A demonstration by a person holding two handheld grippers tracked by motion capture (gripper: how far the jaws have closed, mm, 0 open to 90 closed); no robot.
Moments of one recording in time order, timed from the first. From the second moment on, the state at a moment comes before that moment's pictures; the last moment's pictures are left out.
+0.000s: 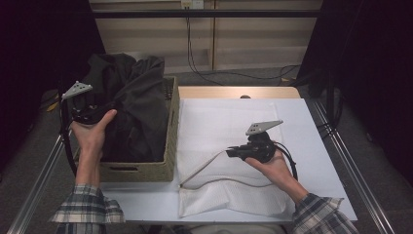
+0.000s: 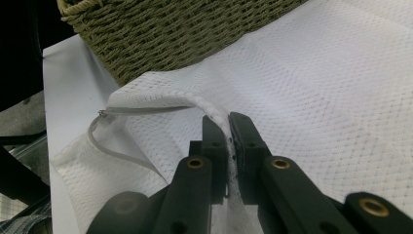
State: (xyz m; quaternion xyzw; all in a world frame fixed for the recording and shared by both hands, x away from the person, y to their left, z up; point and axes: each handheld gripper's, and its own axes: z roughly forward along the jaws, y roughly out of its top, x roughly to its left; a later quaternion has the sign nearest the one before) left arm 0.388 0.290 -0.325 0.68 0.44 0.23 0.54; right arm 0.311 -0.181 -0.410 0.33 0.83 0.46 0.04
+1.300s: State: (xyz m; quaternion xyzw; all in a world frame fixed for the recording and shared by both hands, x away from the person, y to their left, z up) left arm 0.338 0.244 -0.227 0.65 0.31 0.25 0.64; right arm 0.316 -0.188 -0.408 0.33 0.82 0.47 0.04
